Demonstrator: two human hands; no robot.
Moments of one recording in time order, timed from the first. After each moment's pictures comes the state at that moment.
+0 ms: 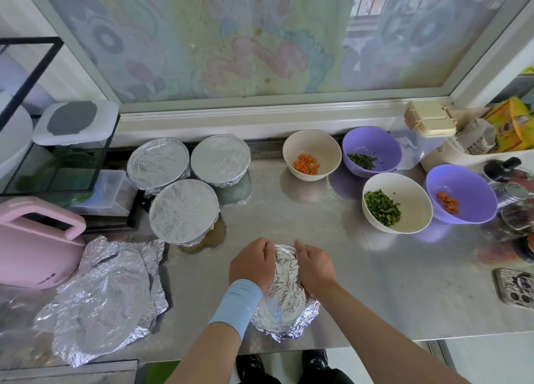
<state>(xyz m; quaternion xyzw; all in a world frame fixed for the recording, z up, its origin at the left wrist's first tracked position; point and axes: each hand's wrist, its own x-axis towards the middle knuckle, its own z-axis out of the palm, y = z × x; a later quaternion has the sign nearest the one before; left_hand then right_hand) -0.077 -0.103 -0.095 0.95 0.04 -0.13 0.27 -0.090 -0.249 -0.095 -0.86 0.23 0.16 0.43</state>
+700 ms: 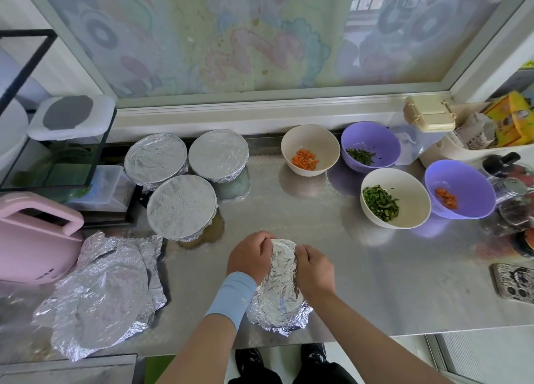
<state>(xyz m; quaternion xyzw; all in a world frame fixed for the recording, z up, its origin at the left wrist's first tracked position) -0.072 -0.098 -0.098 0.93 0.00 -0.09 0.36 -0.114 -0.242 -0.095 -0.83 0.26 0.08 0.48</state>
